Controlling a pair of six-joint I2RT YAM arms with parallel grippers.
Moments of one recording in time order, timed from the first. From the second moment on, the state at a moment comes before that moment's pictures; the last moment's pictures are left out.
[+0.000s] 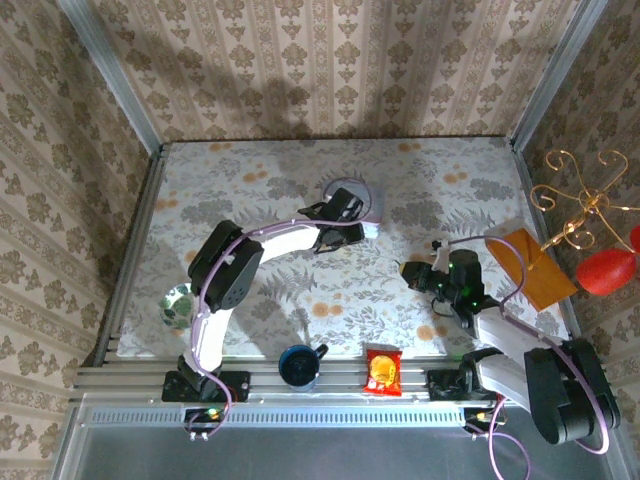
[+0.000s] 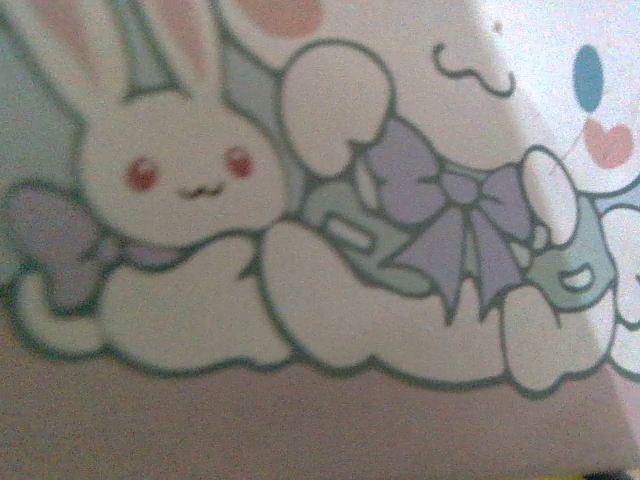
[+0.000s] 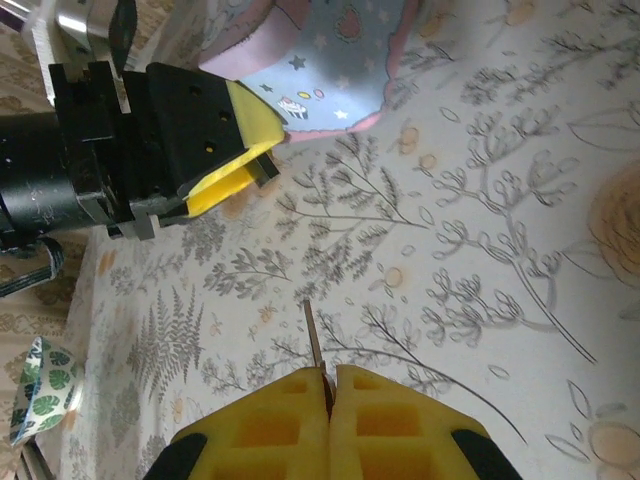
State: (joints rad) left arm -0.81 2.06 1.44 -0.29 0.02 -0.85; right arm 0.17 1.10 0.21 0.37 -0.45 0.67
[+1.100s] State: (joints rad) left arm -0.77 1.98 1.33 -0.10 0.24 -1.16; right arm 0.28 1.82 0.36 1.14 -0.51 0.63
